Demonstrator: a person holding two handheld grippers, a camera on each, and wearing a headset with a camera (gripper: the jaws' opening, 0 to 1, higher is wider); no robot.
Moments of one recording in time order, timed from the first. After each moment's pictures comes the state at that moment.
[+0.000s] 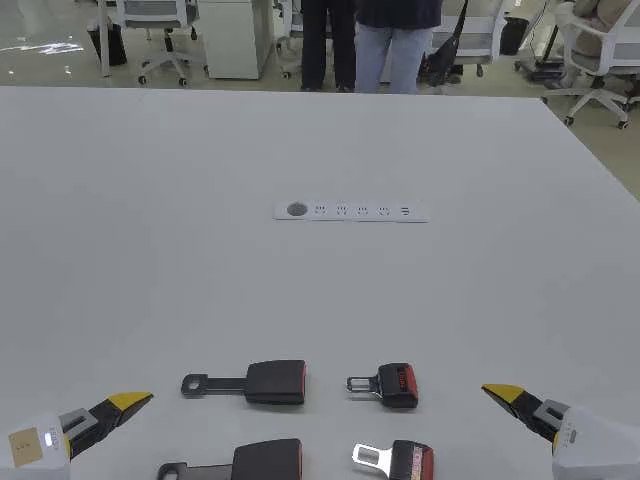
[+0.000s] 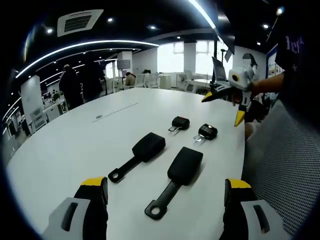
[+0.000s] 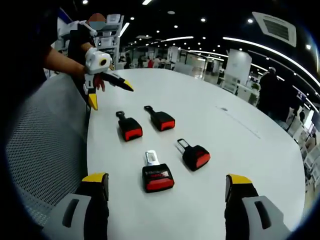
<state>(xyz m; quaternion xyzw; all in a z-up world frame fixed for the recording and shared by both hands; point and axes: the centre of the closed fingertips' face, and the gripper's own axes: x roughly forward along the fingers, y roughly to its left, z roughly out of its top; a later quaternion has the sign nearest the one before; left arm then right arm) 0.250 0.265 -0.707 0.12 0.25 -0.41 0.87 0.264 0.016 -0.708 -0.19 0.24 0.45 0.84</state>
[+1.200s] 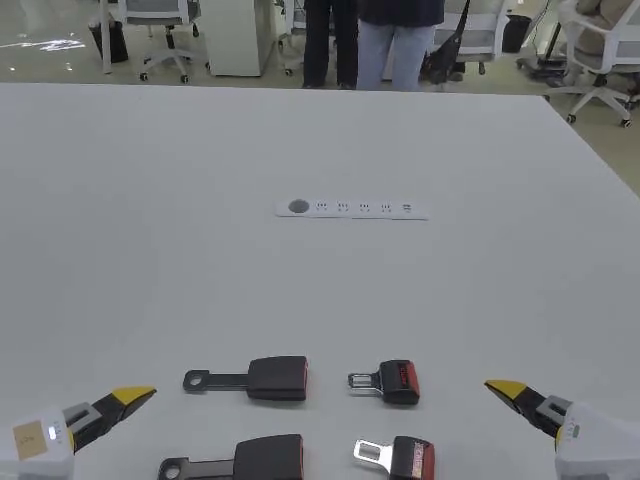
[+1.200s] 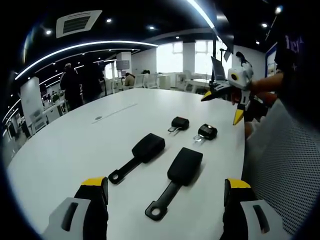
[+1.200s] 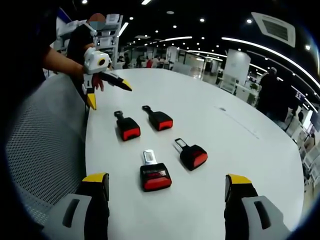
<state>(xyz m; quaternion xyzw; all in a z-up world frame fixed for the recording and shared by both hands) 0.250 0.265 -0.707 0.12 0.25 -0.41 0.87 0.265 0.013 -0.709 -0.20 0.24 0.45 0.84</state>
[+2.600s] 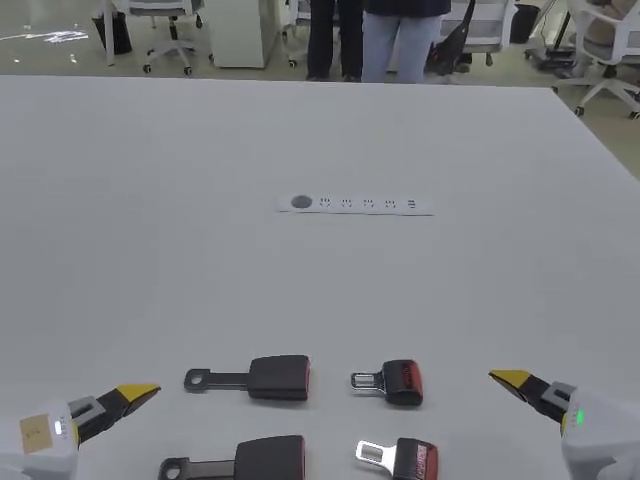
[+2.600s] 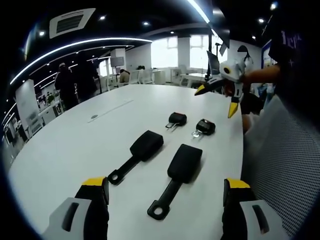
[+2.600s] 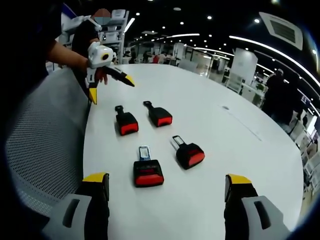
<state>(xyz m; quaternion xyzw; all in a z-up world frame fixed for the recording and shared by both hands) 0.252 0.265 -0.710 0.14 0.26 -0.43 0.85 0.277 0.007 -0.711 -0.22 0.25 0.47 0.82</state>
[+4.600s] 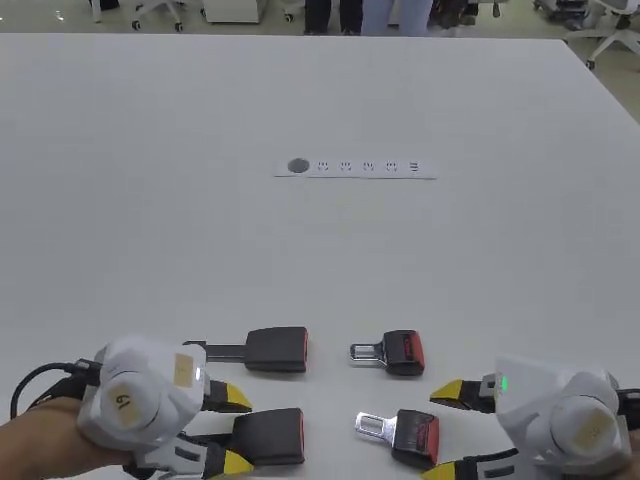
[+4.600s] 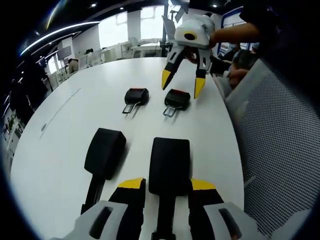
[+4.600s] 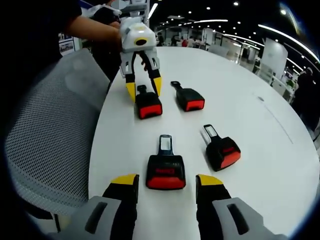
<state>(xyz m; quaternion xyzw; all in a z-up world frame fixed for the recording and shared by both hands) 0.256 0.207 -0.764 0.26 0.34 -0.58 0.70 0.261 0.039 -0.757 -0.25 0.31 0.56 0.72</state>
